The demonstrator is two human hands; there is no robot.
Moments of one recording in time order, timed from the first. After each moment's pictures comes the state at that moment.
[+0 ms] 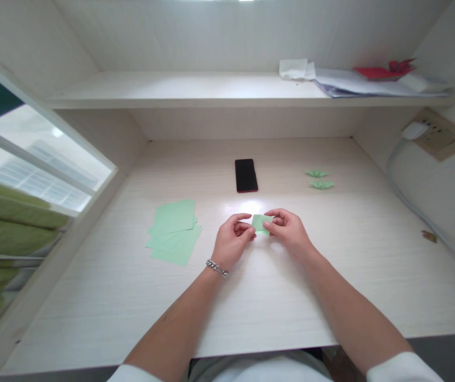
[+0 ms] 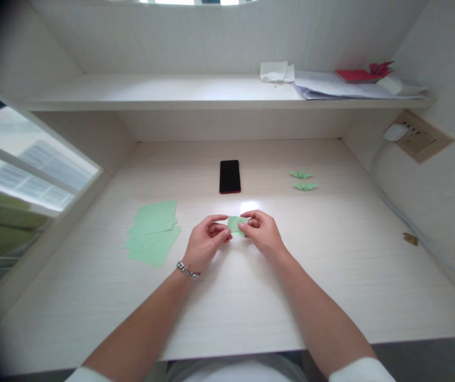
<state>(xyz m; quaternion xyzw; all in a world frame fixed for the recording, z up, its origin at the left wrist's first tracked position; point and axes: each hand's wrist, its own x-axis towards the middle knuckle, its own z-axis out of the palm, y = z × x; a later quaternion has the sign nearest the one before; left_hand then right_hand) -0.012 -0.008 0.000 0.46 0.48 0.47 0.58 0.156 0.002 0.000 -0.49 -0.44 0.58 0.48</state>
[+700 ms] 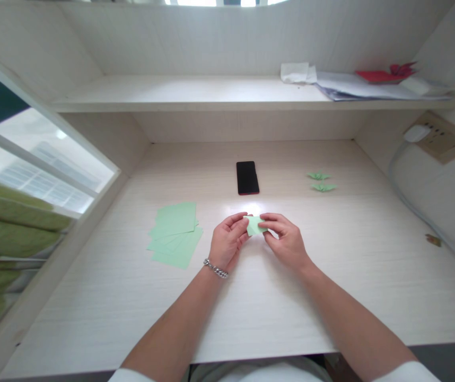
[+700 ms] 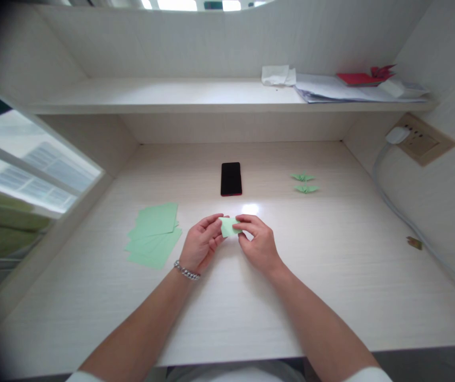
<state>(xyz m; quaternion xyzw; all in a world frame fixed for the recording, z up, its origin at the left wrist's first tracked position) -0.013 -0.003 0.005 0.28 0.41 0.55 0.67 0.143 -0.013 0.005 -0.46 -0.64 0.34 0.51</state>
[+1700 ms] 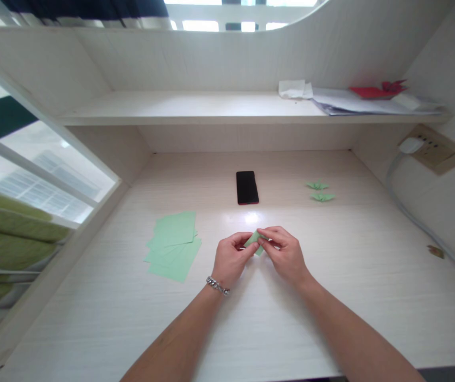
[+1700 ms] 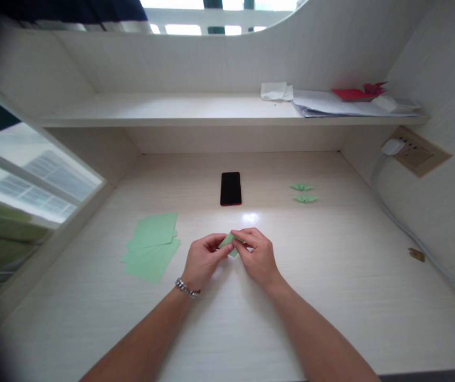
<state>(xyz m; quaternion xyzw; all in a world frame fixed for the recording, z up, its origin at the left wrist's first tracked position) -0.012 -0.008 -0.001 0.52 0.50 0.46 0.51 0.139 -0.013 0.000 -0.48 -0.61 0.36 0.52</state>
